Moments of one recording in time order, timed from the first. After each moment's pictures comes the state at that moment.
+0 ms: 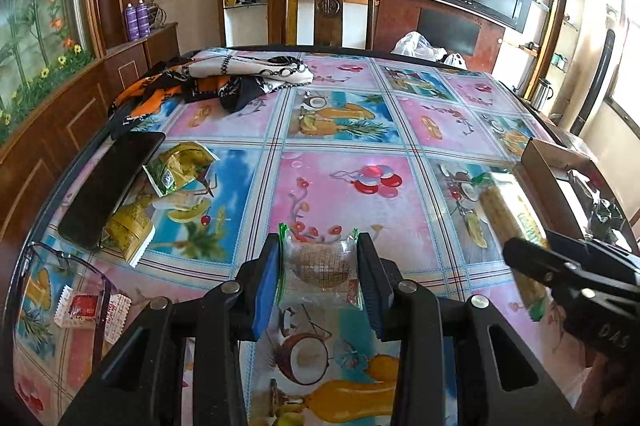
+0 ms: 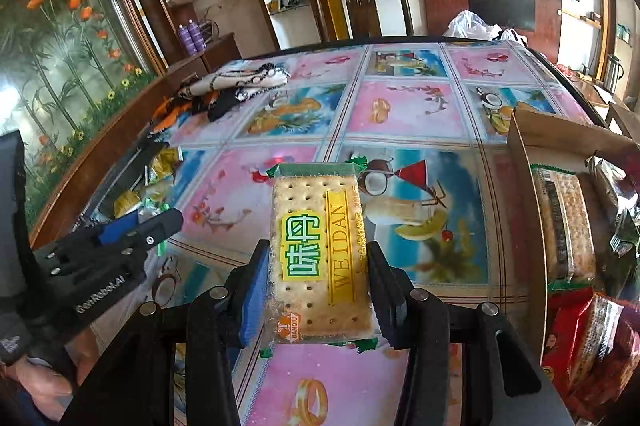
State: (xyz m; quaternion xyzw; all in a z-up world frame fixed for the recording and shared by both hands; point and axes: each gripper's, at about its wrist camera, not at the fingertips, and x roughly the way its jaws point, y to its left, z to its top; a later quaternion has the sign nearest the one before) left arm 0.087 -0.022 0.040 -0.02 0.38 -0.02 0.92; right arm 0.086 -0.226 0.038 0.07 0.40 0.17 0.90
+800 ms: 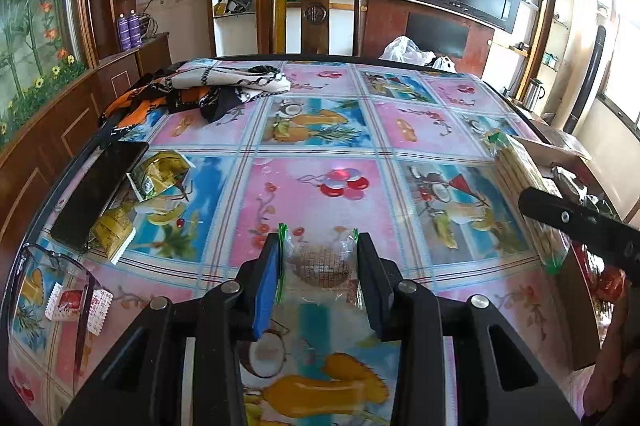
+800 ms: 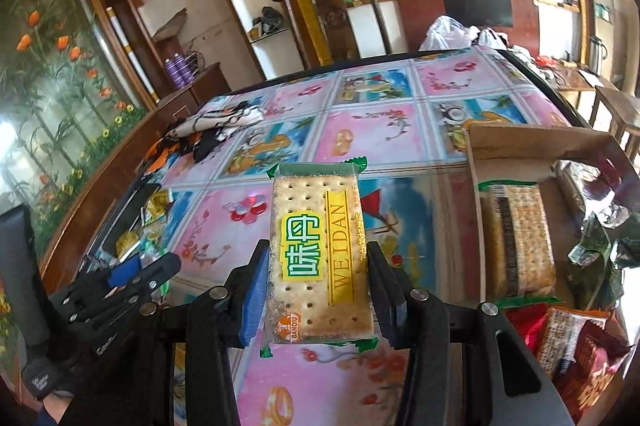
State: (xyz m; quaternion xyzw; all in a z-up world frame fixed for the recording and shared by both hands) left arm 0.078 -0.049 0.045 -0.01 0.37 -0.03 0.93; right arm 0.091 -0.276 0.054 0.13 0.38 0.14 0.91
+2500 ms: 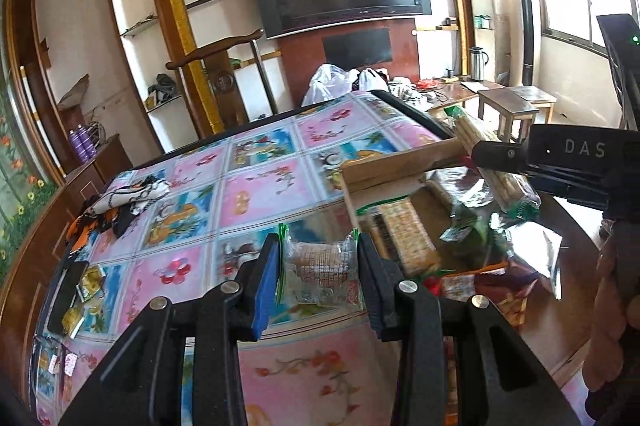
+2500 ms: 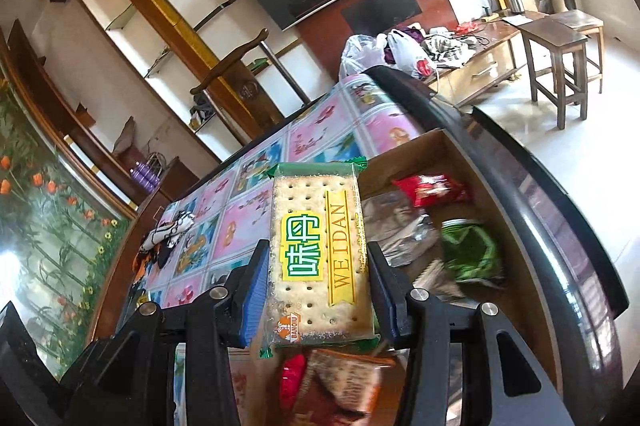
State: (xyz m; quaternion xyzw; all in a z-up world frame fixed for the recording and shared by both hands) left arm 0.052 -0.269 0.086 0.13 0.29 -0.10 0.94; right arm 0.064 -0.478 0.068 0.29 0.32 0.05 0.90
